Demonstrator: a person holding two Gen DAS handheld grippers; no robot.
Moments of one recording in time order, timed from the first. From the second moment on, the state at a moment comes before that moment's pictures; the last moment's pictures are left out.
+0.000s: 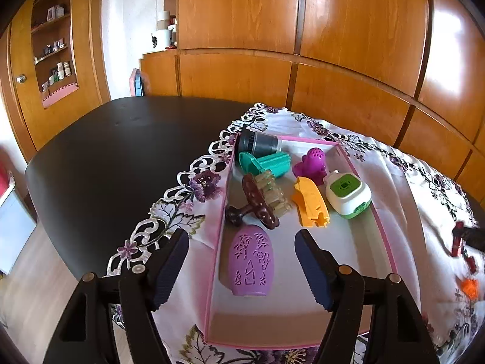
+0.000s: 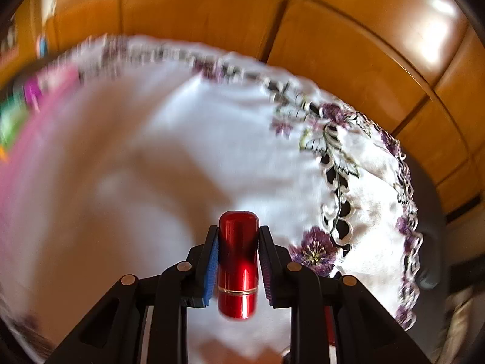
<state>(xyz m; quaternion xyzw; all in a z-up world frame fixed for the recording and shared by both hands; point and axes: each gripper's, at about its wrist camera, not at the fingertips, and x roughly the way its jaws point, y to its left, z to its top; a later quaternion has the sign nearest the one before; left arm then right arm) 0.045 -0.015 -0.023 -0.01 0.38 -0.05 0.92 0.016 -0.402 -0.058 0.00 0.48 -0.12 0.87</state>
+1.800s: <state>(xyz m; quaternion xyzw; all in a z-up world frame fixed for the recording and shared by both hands) 0.033 0.001 -0.018 -0.02 0.37 -0.04 0.93 0.058 -0.194 -0.023 0.02 0.46 0.07 0.89</state>
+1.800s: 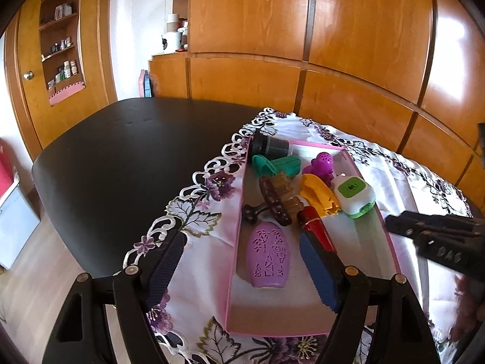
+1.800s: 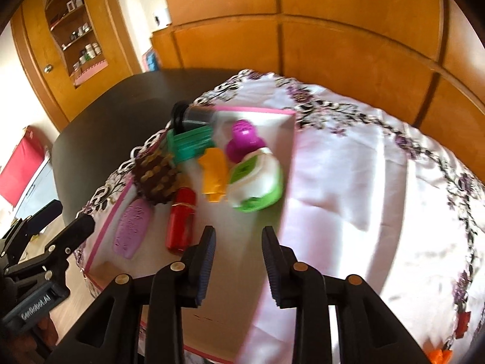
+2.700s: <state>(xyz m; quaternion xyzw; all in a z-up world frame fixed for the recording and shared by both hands) 0.029 -0.069 0.002 0.04 0.35 -0.12 0.93 -0.088 -0.532 -0.020 0.23 0.37 -0.34 0.84</state>
